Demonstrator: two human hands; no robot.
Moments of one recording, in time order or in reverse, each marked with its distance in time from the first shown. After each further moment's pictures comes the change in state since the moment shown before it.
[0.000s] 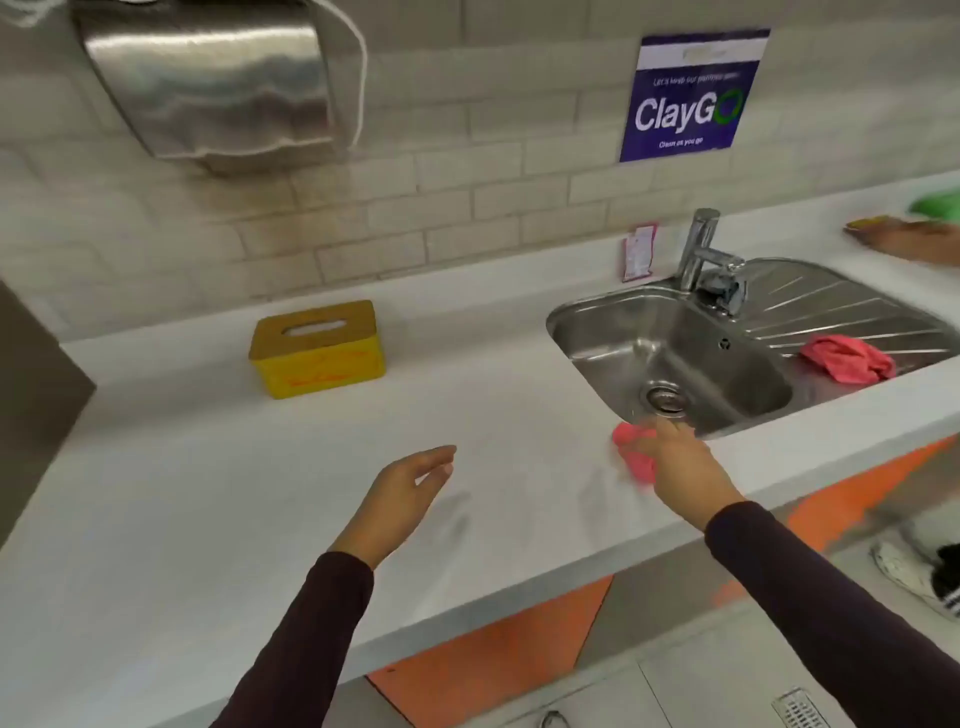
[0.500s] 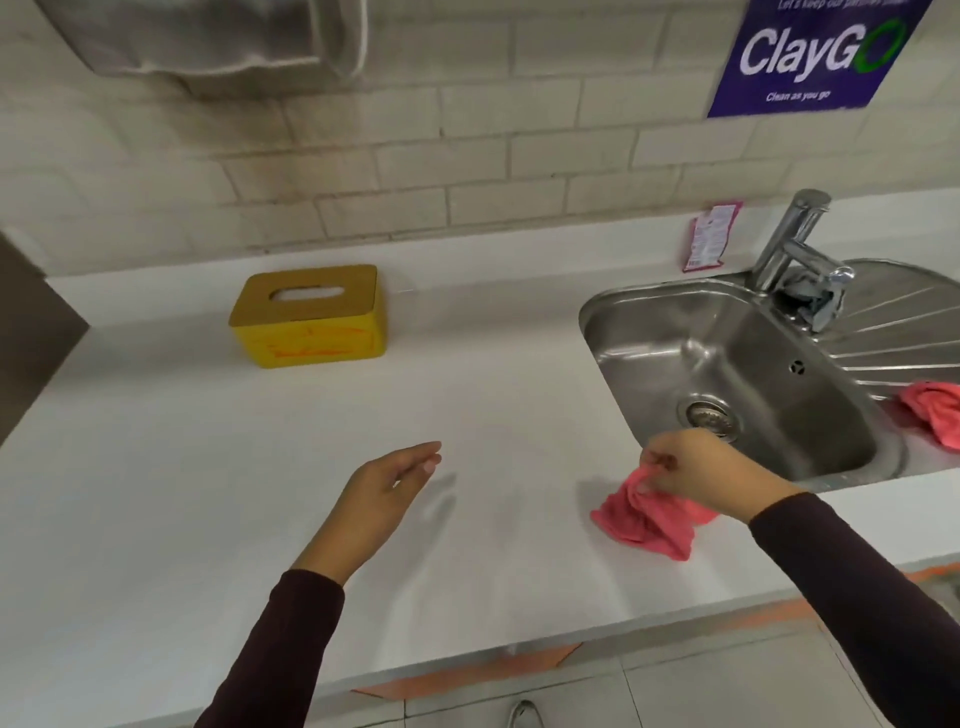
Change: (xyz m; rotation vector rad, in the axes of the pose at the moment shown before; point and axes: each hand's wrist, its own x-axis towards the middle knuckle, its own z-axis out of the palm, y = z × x) left_hand 0.056 0.002 0.020 -0.139 0.123 -0.208; right_hand 0.106 0.044 -0.011 0.232 -0.358 -0.096
